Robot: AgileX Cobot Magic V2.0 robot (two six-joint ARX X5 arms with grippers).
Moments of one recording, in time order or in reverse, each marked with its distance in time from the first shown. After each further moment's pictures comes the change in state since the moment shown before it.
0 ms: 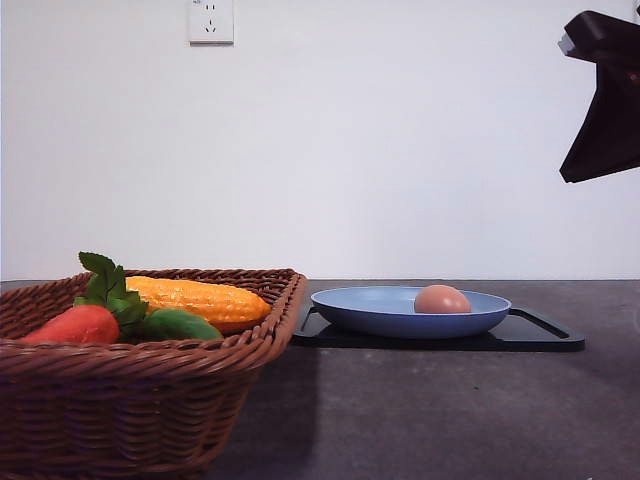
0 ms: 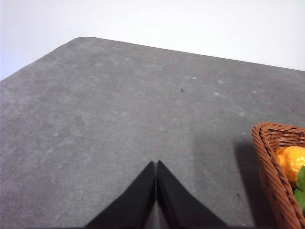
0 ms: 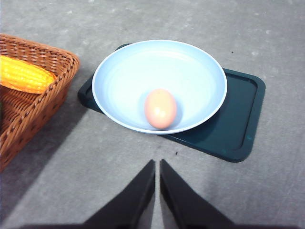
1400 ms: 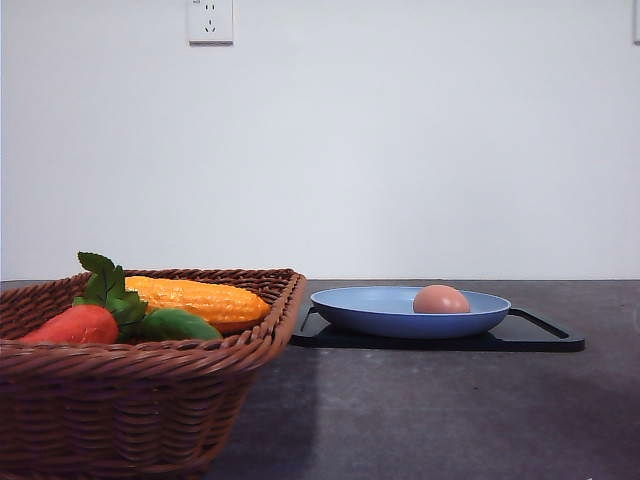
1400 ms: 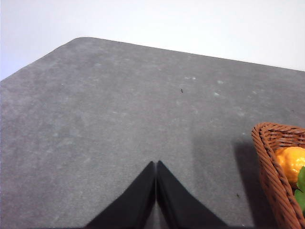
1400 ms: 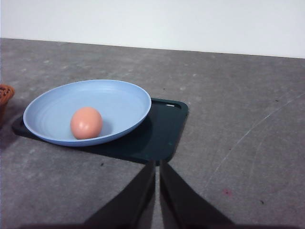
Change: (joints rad) left_arx 0.000 0.000 -0.001 0.002 0.000 0.000; right_arx -0.619 -0.694 -0.432 0.067 -0.469 -0.159
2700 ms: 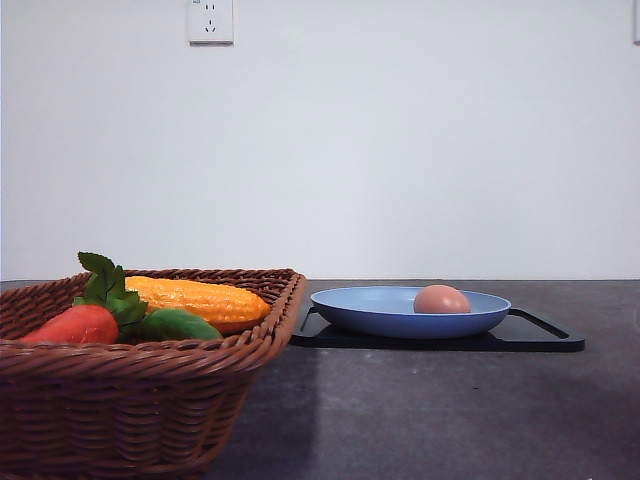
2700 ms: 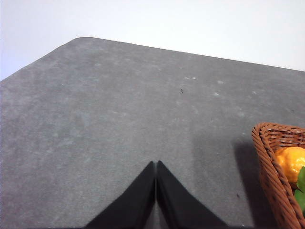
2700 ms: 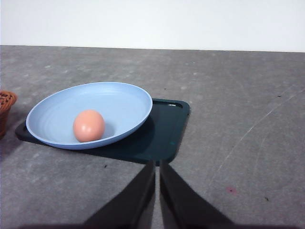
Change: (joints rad) left_arx 0.000 0.000 0.000 0.000 0.000 0.000; right_arx 0.000 0.000 0.000 0.000 0.000 0.038
